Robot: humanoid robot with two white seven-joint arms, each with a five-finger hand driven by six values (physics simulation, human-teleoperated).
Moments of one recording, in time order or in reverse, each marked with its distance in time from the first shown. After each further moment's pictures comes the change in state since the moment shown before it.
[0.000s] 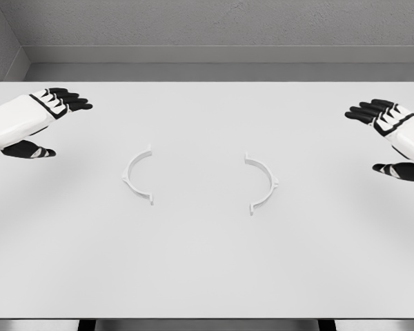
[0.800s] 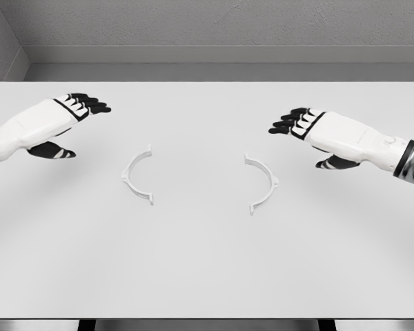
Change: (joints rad) left arm -0.075 -0.117 -0.074 0.101 -0.079 0.000 -0.005; right arm -0.379 0.065 0.402 0.121 0.080 -0.001 0.222
